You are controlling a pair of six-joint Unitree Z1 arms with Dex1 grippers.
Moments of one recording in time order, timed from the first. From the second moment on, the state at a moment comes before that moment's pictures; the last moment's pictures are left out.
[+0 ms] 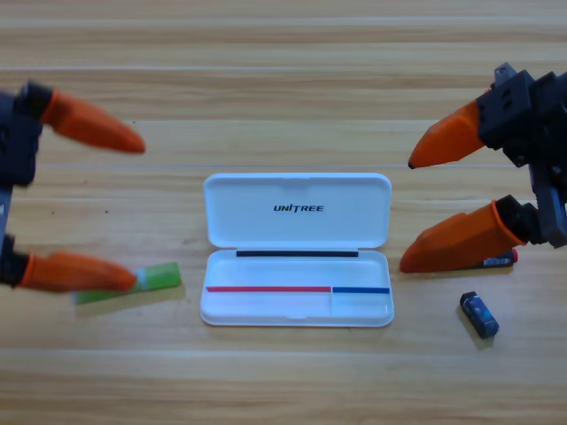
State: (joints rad) arm 0 -0.79 1.17 -0.95 0.47 -0.28 0.68; arm 1 0.89 1.48 -1.25 0.61 0.33 -0.38
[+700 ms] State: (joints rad) arm 0 -0.79 1.18 -0.96 0.49 -0.28 0.65; arm 1 0.89 1.48 -1.25 0.65 0.03 -0.18
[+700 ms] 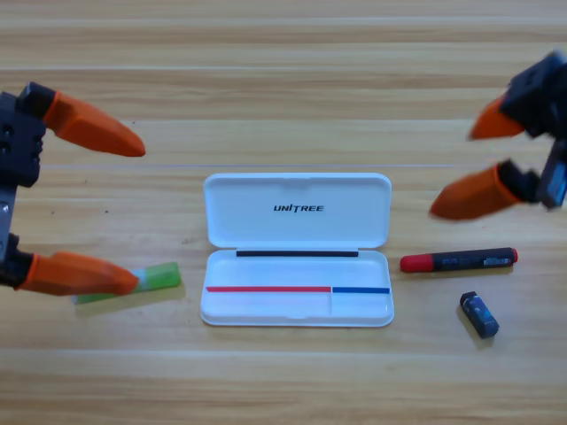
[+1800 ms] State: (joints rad) arm 0 -0.61 1.63 -1.28 0.87 -0.08 0.64; arm 1 0.77 1.98 -1.32 0.82 -0.03 0.21
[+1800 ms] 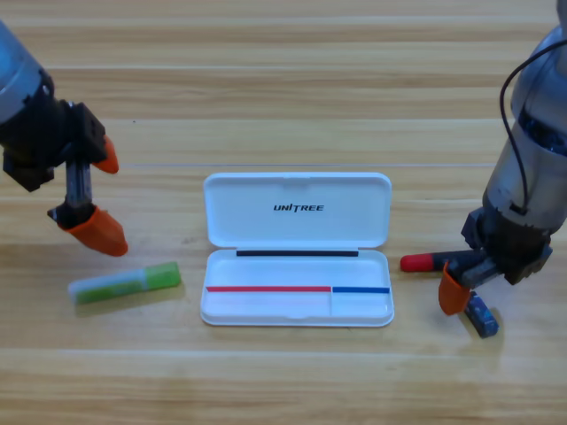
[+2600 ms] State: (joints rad) arm 0 -0.56 1.73 -1.22 0.78 -0.03 0.64; arm 1 0.74 2.05 -1.31 0.83 -0.01 0.14
